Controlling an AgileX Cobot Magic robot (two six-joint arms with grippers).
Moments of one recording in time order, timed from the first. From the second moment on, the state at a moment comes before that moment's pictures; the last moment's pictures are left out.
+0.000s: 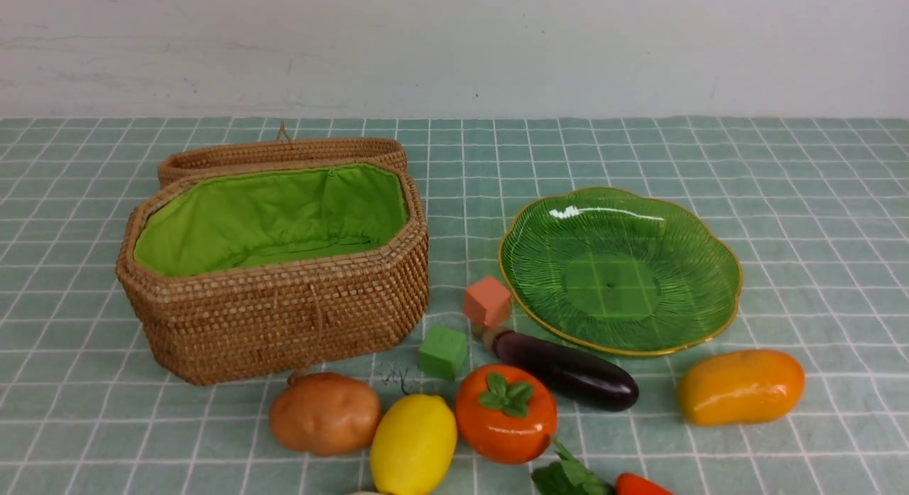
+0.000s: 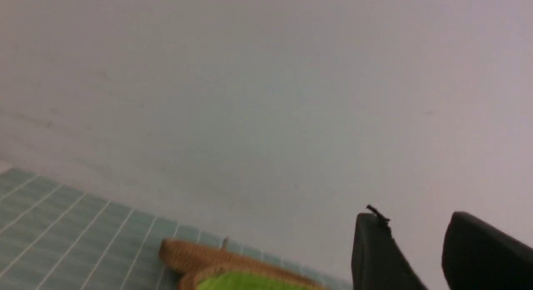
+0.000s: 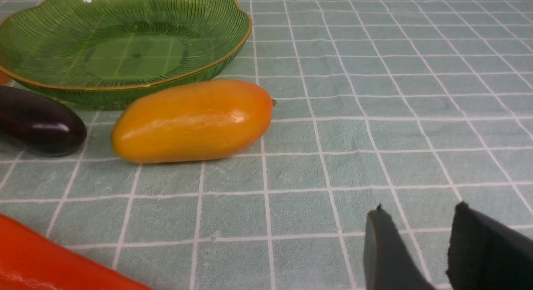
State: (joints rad) right arm -0.04 -0.01 0.02 -0.08 0.38 0.05; left arm 0.00 0.26 -0.52 0.03 0.20 -0.47
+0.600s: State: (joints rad) right arm -0.04 -0.01 0.02 -0.08 0.38 0.05; left arm -0.03 0.92 -0.66 -0.14 0.73 -0.28
